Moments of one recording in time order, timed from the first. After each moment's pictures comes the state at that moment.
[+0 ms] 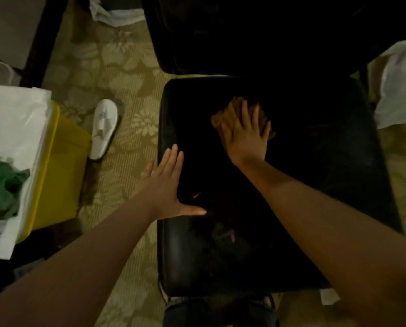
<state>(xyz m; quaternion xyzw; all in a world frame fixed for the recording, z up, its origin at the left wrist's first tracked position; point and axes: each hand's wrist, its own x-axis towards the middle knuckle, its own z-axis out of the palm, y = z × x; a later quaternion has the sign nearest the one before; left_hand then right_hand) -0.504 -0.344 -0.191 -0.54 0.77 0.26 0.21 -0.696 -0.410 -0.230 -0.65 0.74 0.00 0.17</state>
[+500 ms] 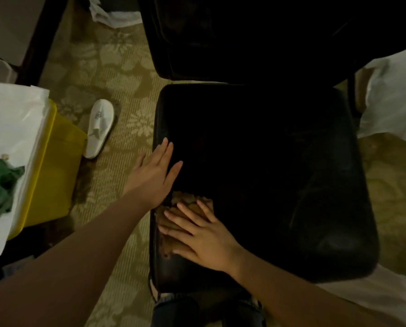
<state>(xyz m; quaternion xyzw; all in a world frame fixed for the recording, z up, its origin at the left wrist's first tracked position) -0.503 -0.350 -0.181 -0.61 0.74 0.28 0.04 -0.667 -0.248 -0.223 -0.92 0.35 0.08 0.18</state>
